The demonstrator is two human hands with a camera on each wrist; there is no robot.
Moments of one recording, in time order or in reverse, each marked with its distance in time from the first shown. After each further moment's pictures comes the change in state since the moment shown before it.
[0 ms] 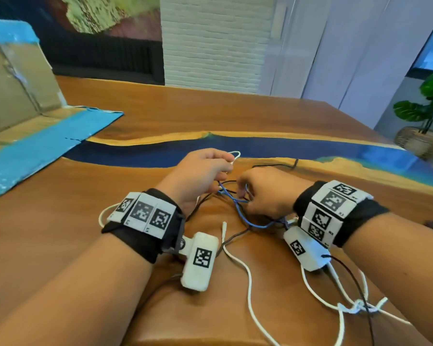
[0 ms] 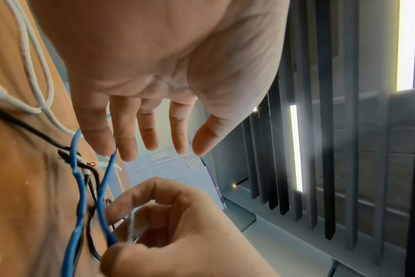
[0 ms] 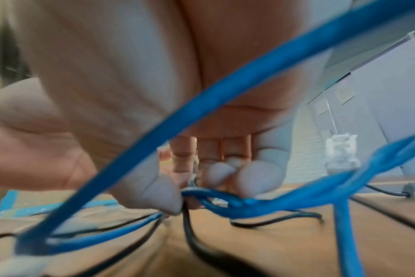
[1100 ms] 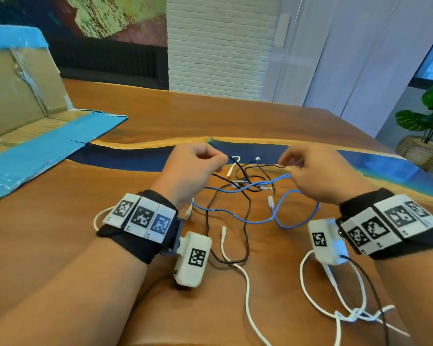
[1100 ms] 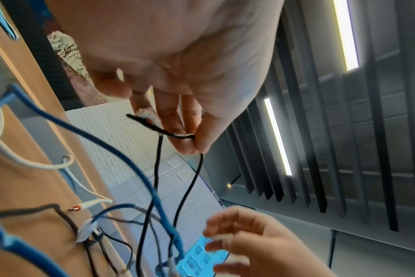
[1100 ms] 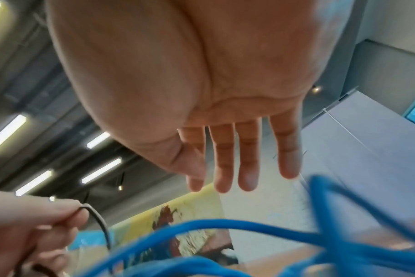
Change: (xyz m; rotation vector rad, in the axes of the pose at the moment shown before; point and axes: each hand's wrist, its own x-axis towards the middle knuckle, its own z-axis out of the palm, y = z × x) left_hand -0.003 0.010 -0.015 0.184 0.198 0.243; right_hand -0.030 0.052 -0.030 0.228 0.423 0.217
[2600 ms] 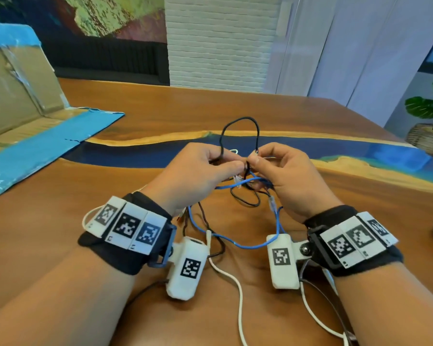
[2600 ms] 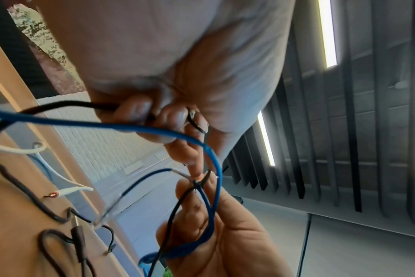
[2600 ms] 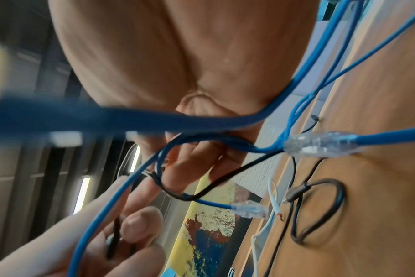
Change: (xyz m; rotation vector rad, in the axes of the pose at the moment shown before) left_hand -0.014 0.011 0.012 0.106 -0.262 0.055; right_hand -0.010 -0.020 0.055 1.119 0.008 -0.020
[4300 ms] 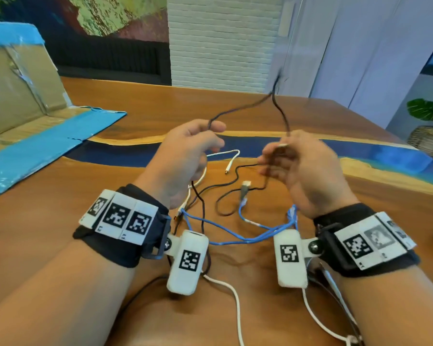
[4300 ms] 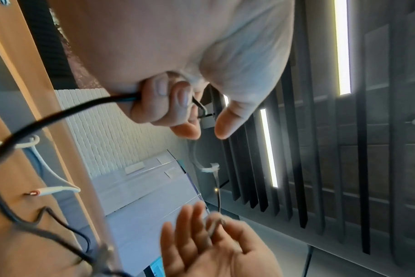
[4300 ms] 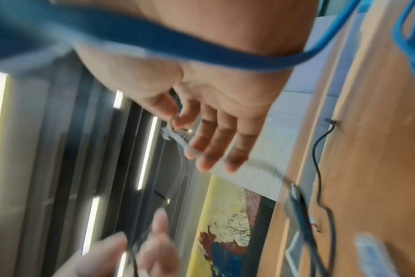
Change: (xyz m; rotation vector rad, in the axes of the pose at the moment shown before) left_hand 0.003 0.003 -0.015 -0.486 0.163 -0.052; right_hand 0.003 -0.018 -0.005 0.311 0.140 0.071
